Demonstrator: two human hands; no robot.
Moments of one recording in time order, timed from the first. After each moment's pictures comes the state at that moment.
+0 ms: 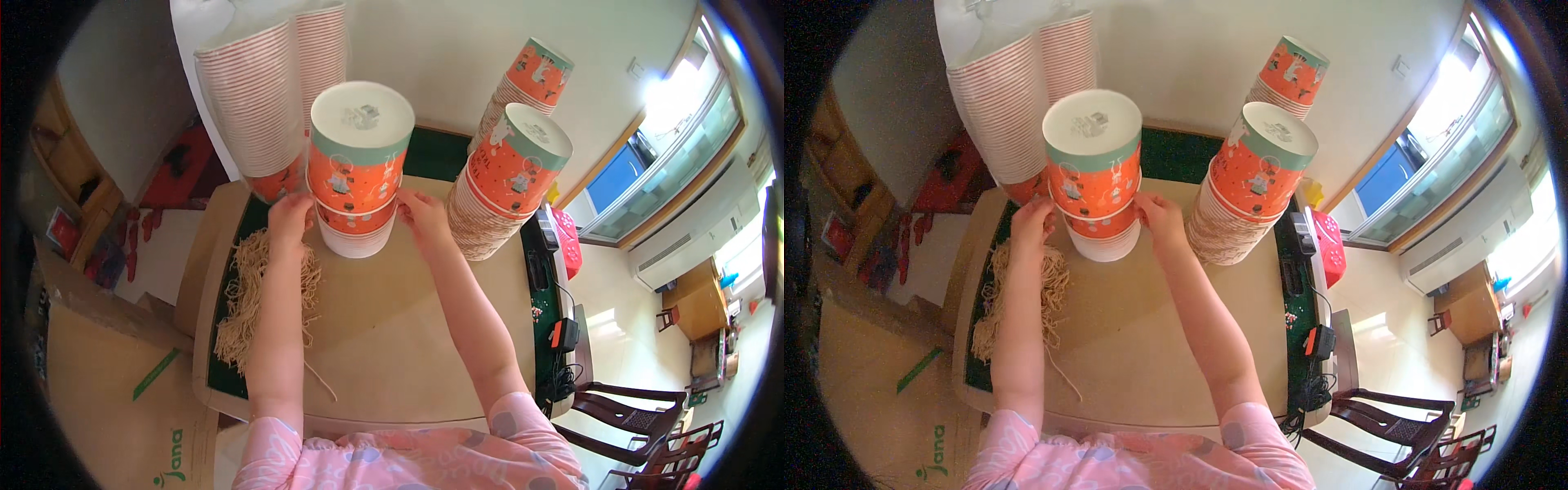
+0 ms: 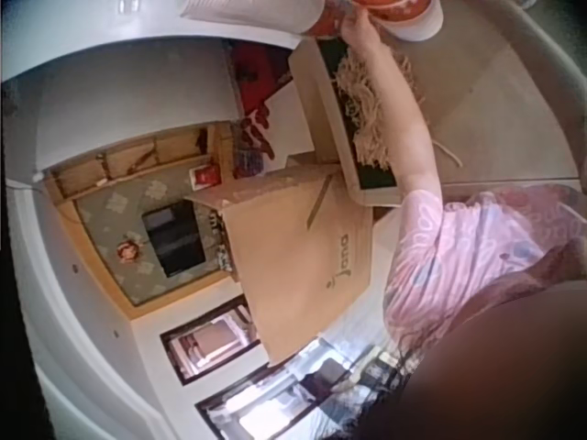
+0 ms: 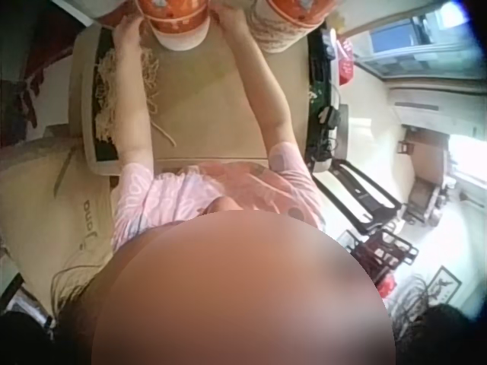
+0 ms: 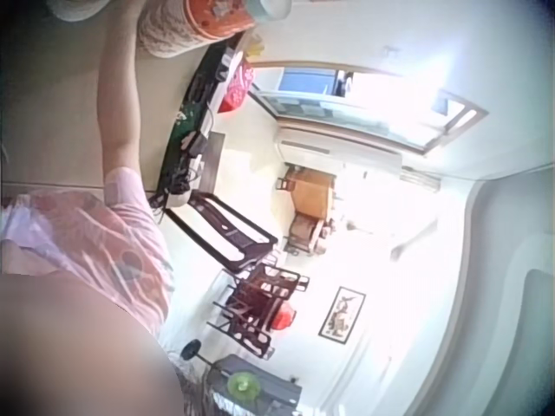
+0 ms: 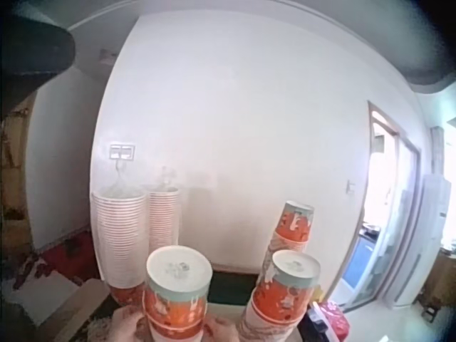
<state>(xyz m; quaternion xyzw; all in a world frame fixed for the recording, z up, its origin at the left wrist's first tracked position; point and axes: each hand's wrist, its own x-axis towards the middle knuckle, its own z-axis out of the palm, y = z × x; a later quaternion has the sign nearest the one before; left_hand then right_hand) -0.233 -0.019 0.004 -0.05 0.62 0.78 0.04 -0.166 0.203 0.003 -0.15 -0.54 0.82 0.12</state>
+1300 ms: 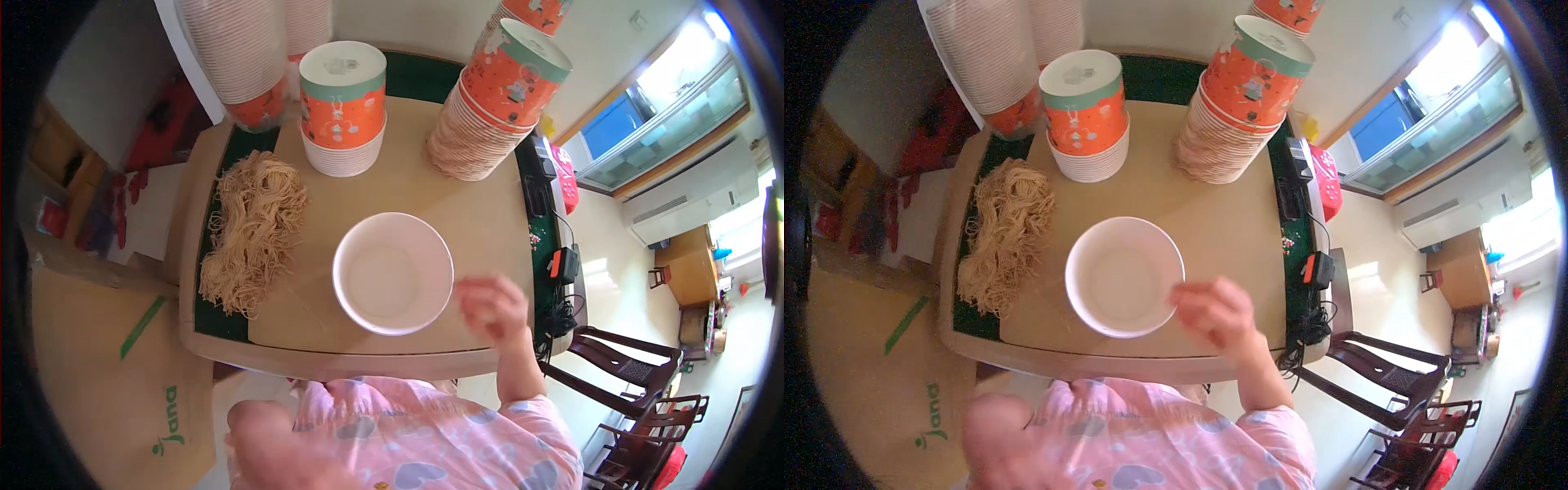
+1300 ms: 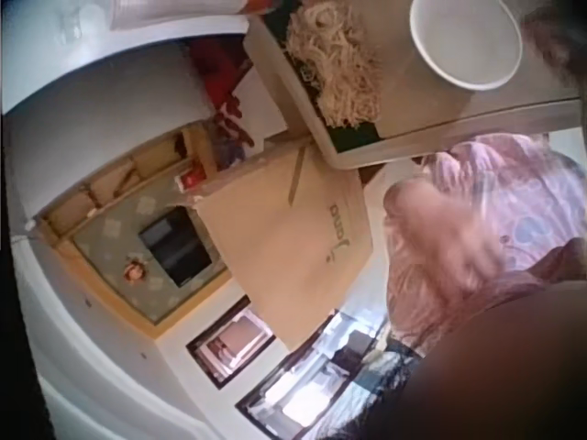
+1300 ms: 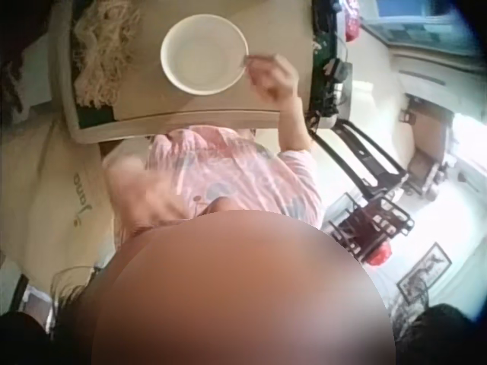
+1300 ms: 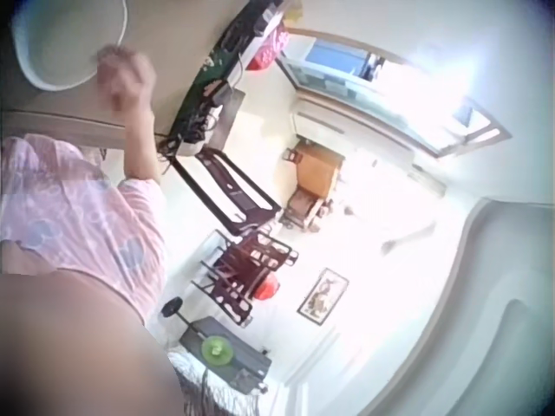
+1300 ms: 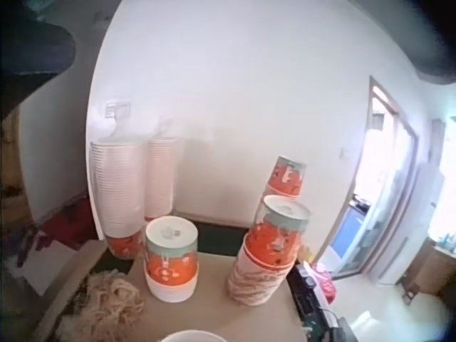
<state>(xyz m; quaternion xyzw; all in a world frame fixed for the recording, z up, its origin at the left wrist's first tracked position) 0.077 -0.125 0.098 0.78 0.00 0.54 0.30 0.117 0.176 0.026 0.21 -0.85 0.39 0.30</state>
